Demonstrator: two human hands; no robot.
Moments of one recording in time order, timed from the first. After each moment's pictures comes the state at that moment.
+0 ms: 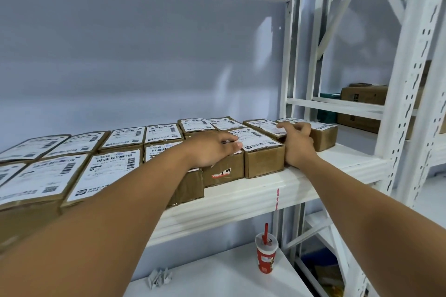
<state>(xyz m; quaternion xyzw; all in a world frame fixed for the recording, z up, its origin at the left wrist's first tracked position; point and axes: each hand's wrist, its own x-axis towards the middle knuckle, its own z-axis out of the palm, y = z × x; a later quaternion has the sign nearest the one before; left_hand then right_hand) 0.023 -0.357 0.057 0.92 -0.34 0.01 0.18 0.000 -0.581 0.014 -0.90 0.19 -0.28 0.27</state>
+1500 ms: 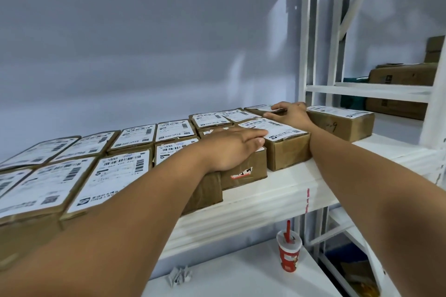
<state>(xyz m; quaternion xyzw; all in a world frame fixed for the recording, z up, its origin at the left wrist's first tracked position) 0.021 -0.359 0.056 0.91 -0.40 0.02 0.10 0.093 -0.593 0.029 -0.89 0.09 -0.25 0.37</state>
